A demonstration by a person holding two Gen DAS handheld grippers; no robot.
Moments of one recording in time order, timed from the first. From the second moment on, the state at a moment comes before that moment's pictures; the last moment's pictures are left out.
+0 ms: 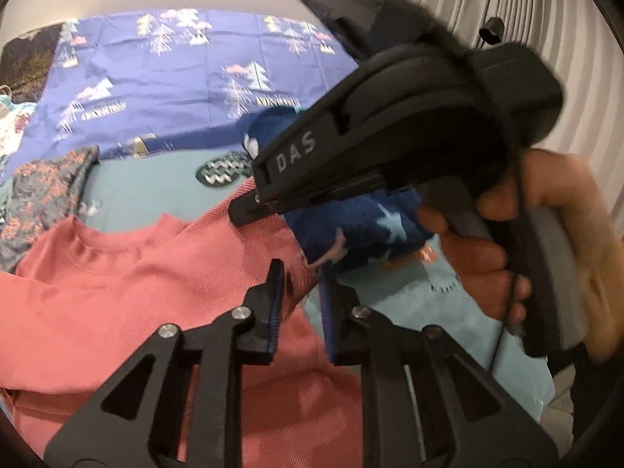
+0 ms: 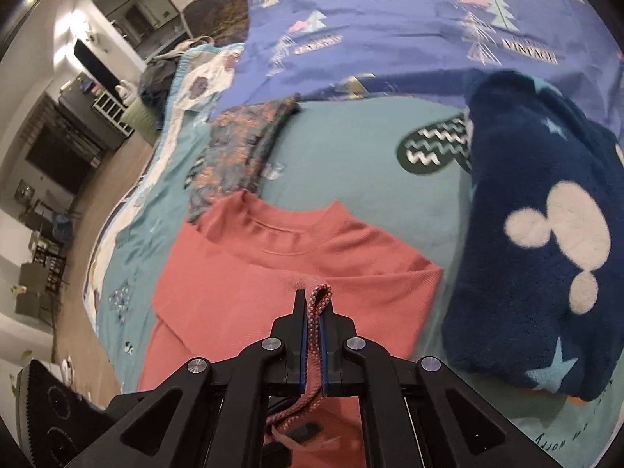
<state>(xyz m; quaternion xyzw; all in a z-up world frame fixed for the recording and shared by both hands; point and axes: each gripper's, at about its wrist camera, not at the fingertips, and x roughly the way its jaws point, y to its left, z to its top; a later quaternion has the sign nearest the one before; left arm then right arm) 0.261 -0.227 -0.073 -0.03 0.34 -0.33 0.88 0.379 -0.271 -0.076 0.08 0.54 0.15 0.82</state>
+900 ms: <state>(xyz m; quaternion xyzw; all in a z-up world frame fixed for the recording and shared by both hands) 0.271 0.012 -0.172 -0.17 0.42 -0.24 0.86 0.229 -0.123 -0.093 -0.04 0.41 0.15 0.90</state>
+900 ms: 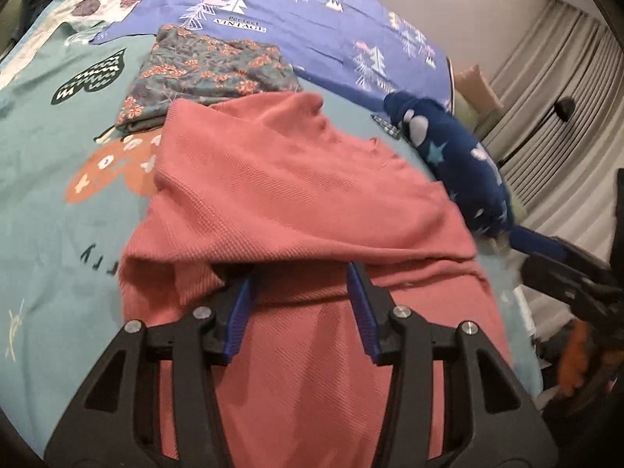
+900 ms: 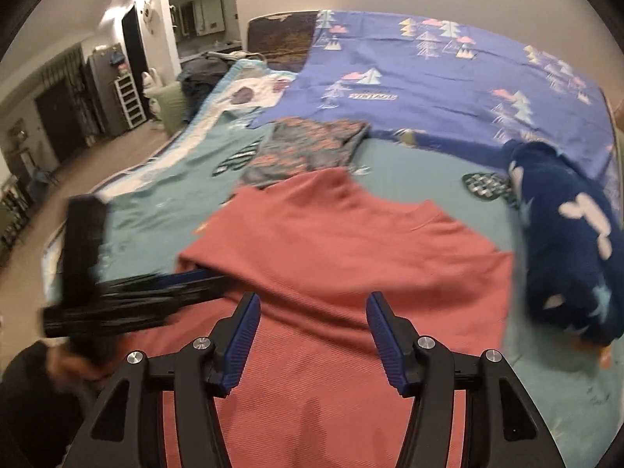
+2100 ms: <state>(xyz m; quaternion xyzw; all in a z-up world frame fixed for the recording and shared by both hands) 0.280 0.019 -0.152 -0.06 0.42 -0.22 0.88 0.263 -0.223 -0.161 -0.01 0.44 0.04 0.90</state>
